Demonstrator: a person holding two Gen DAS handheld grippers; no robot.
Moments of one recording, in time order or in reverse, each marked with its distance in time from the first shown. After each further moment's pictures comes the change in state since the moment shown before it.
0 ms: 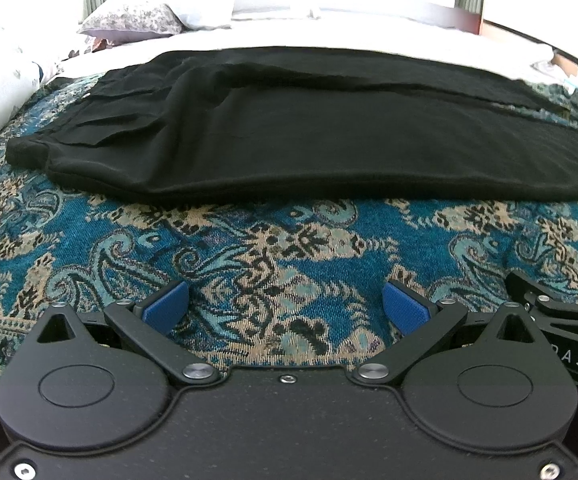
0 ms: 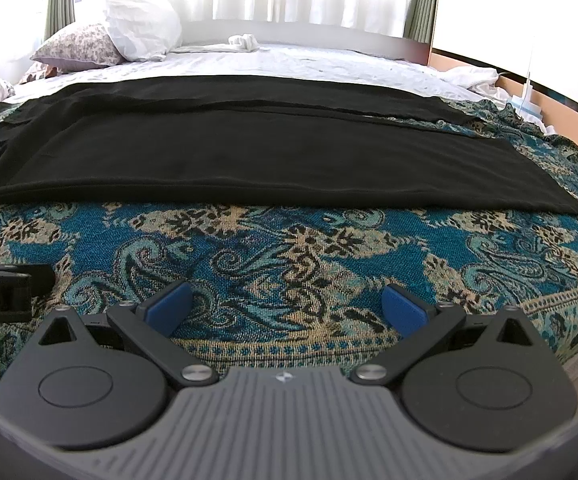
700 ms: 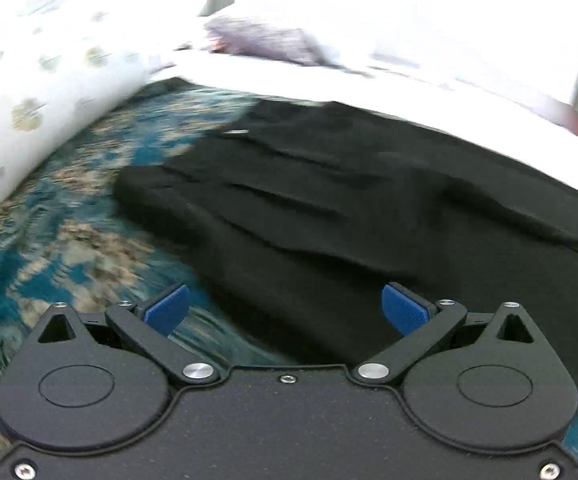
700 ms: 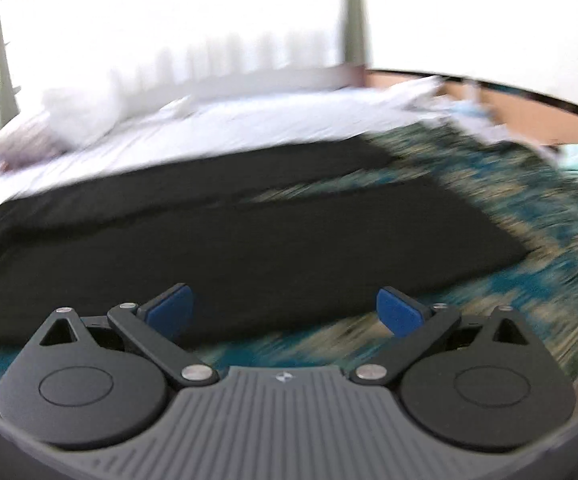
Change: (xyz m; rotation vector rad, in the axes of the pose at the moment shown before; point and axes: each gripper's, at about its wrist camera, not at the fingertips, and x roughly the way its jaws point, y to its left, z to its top) left arm 0.050 0.176 0.085 -0.317 -0.083 0.215; right arm 0.024 -0.163 0.076 0.264 -0.158 -0.108
